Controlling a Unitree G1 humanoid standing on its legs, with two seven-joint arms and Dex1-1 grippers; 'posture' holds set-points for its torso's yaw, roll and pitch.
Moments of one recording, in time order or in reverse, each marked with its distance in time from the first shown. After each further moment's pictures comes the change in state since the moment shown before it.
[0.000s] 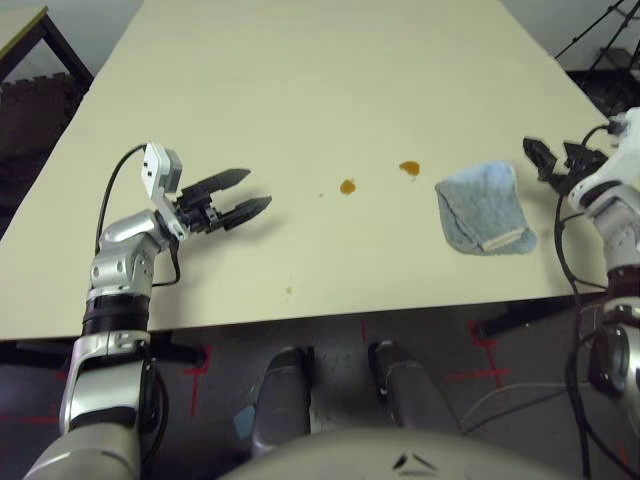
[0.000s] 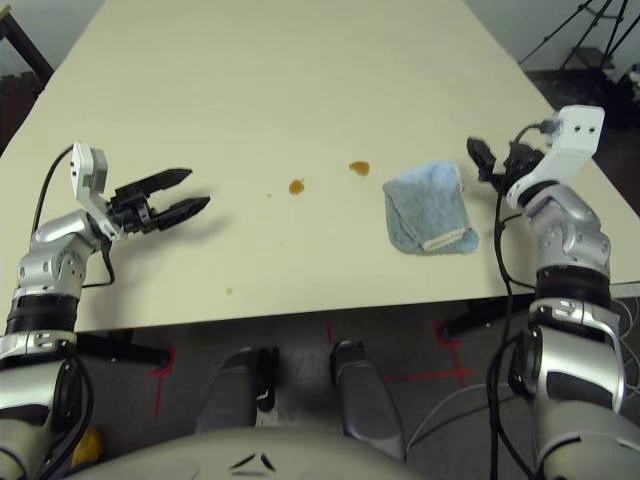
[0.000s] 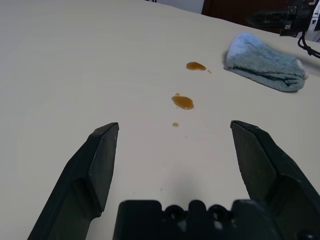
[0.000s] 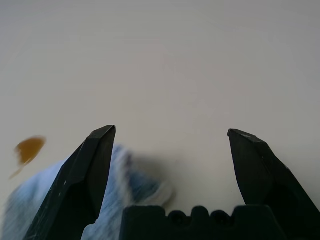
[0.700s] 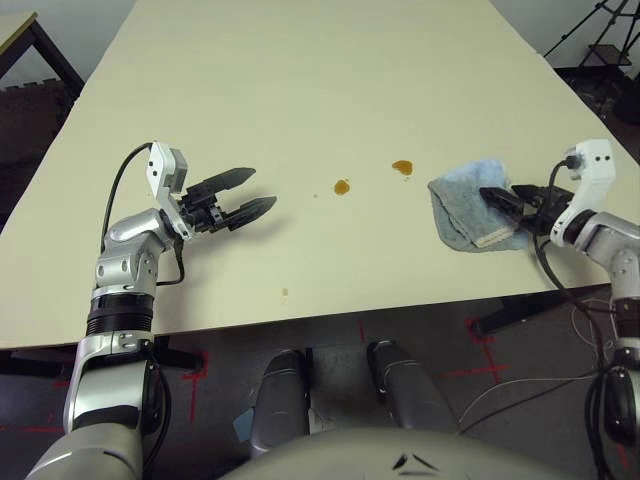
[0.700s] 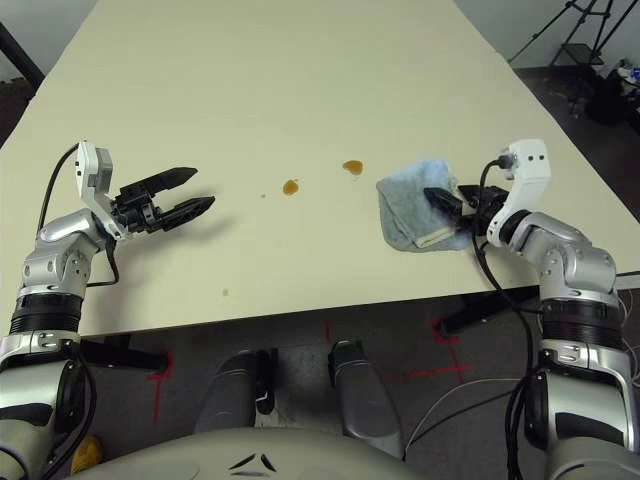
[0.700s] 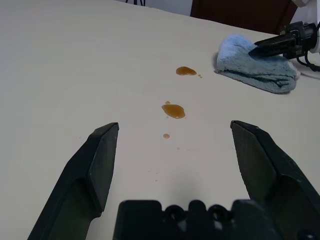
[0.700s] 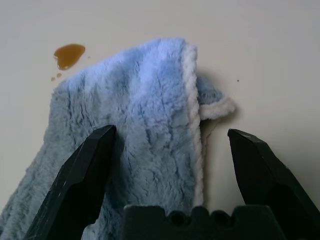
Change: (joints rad) left arm -0.006 -0.007 -0.016 0.000 0.002 -0.024 0.000; right arm 0.098 0.022 0.120 -0.132 -0.062 0.087 0.079
